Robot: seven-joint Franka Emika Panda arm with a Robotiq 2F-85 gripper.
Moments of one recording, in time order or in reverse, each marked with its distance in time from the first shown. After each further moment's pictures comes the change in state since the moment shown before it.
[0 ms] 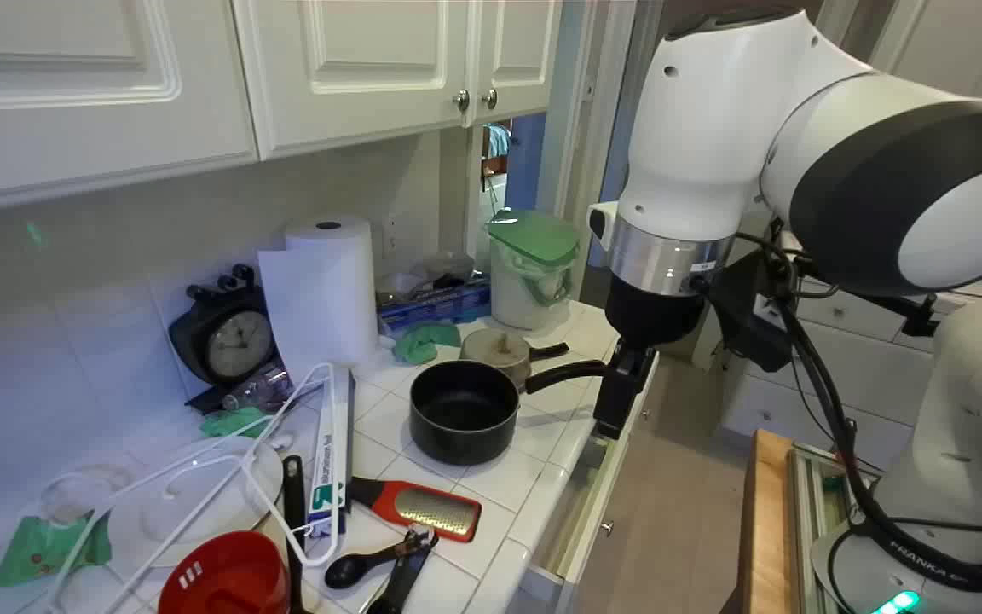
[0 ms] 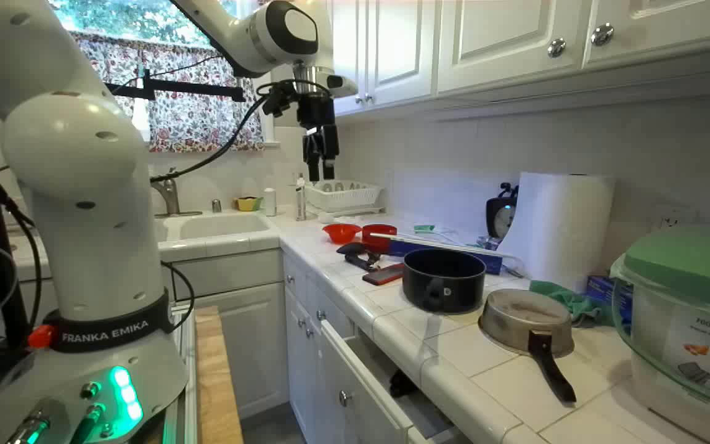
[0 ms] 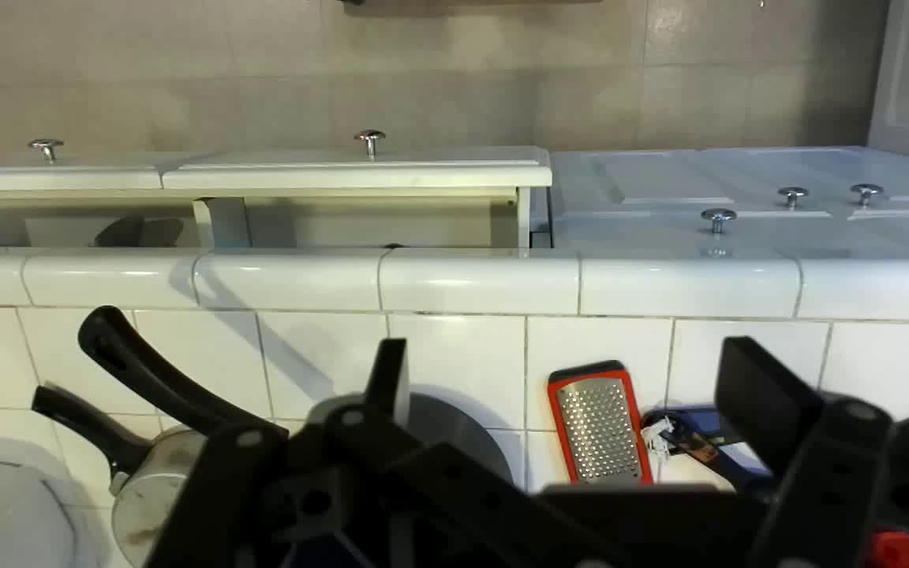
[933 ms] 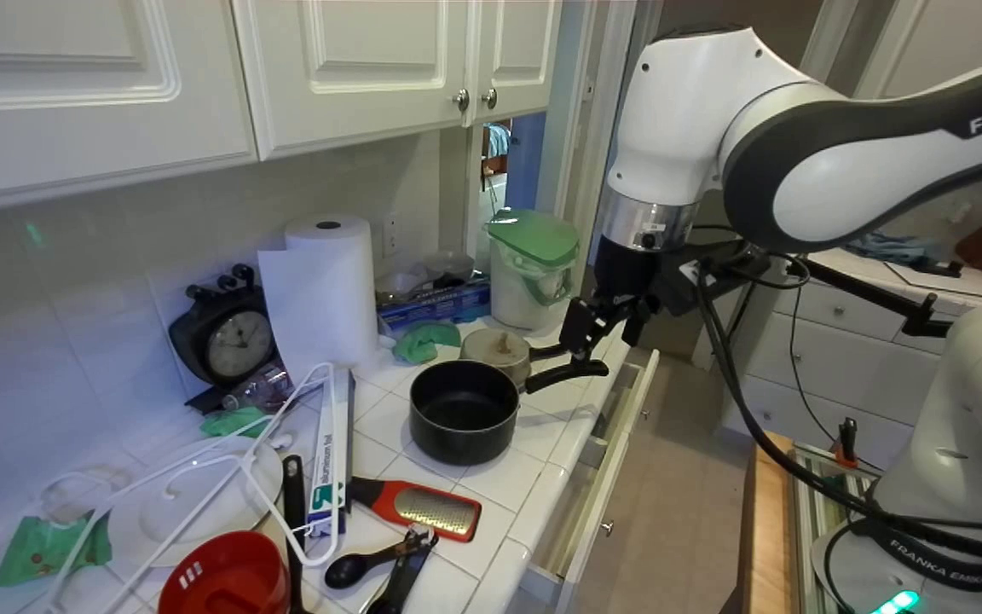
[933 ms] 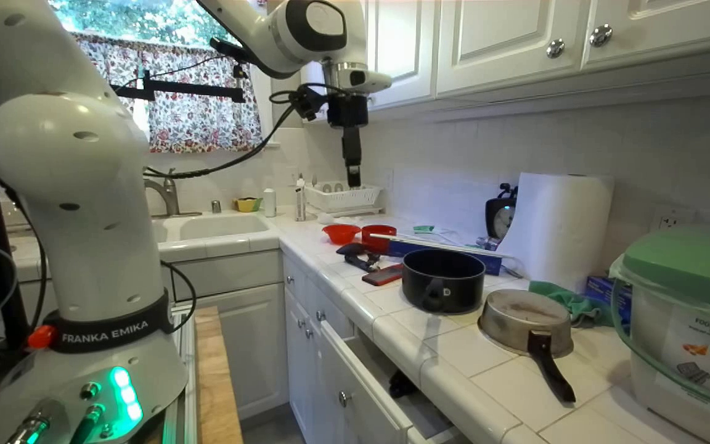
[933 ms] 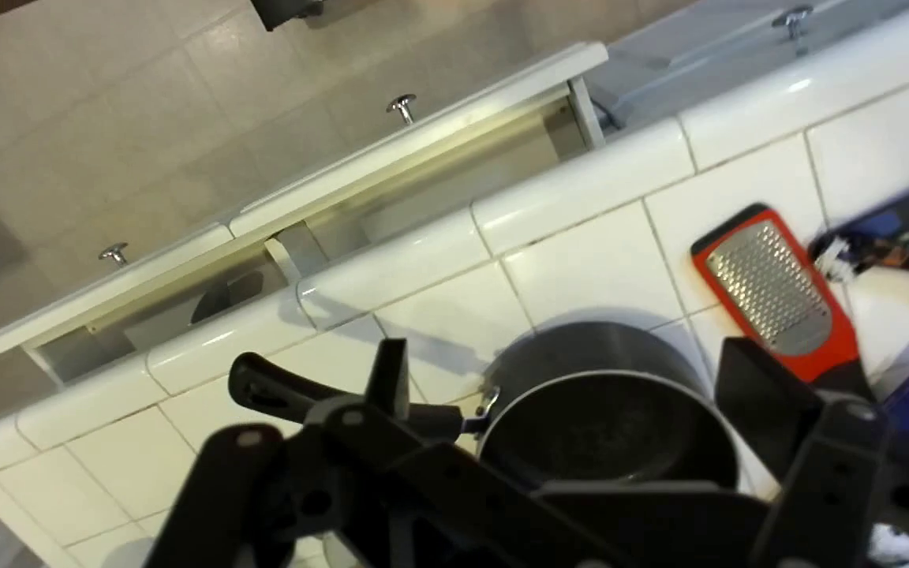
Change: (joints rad) arm -0.126 0.001 -0.103 -0.039 -0.029 0.103 0.221
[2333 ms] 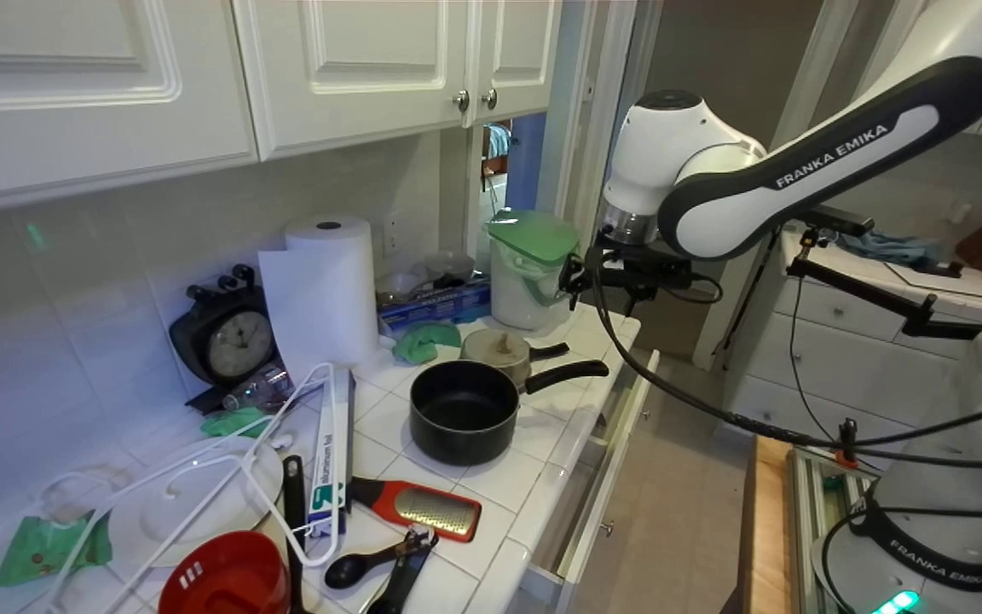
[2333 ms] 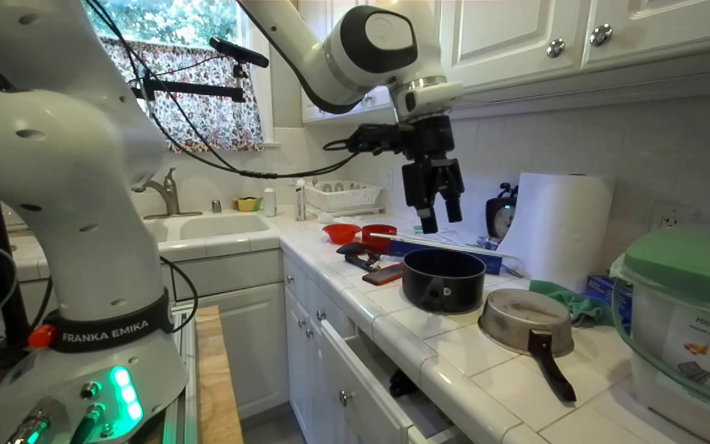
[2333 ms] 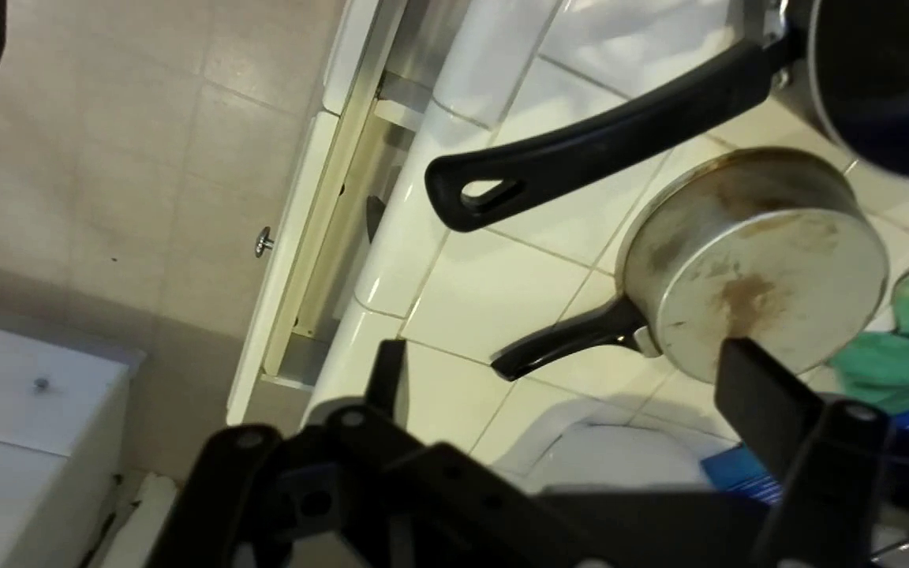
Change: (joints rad) arm -0.283 0.191 -0.136 -0.015 -0.297 0.311 0.534
